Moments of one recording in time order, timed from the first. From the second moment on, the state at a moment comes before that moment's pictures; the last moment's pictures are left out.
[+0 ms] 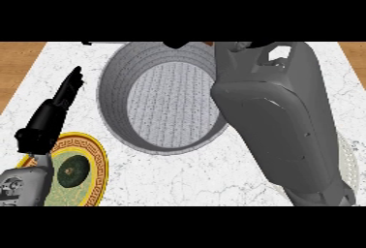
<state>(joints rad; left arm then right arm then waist) -0.22 0.23 0.10 -1.55 -0.18 -0.13 -0.02 -1.22 0.00 0.08 -1.44 0.86 0.12 1.03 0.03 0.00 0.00</state>
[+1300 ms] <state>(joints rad) -0.24 0.25 0.13 -1.54 -0.18 -0.14 0.00 -1.44 -0.01 0.16 -0.81 0.65 0.18 1.03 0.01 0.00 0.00</state>
